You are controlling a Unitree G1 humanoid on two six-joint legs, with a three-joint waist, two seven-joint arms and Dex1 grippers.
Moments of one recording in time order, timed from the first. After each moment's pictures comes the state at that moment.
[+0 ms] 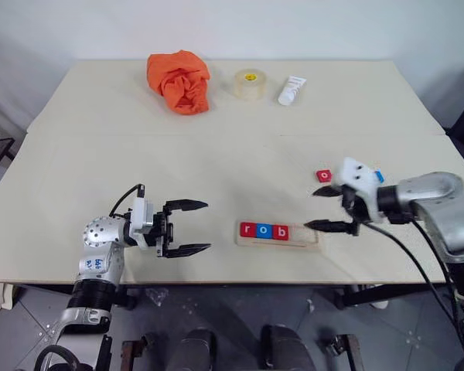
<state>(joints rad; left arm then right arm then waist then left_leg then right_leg) -0.45 0.44 0.05 0.40 -0.48 -0.26 -1.45 -0.53 -0.89 -0.02 -0.04 0.24 0.65 1.12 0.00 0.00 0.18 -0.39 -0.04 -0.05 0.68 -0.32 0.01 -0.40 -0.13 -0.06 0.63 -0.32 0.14</state>
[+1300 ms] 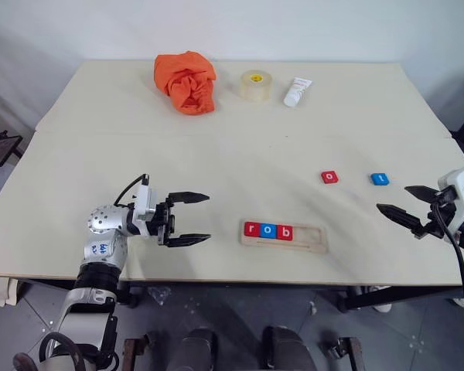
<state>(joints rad) -0.55 0.44 0.05 0.54 -0.47 -0.26 -1.50 -0.19 -0.87 -0.44 0.04 0.39 0.52 0.90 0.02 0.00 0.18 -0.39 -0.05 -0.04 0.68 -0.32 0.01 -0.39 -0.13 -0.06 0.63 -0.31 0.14</state>
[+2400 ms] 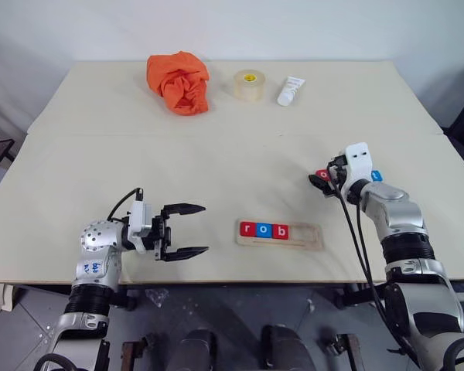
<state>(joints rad) -0.39 0.45 0.07 0.35 -0.47 -0.24 -1.42 -0.78 -0.48 -0.09 0.63 0.15 0.41 0.48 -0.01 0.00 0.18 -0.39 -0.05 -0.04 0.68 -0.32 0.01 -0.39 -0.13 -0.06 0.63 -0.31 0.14</state>
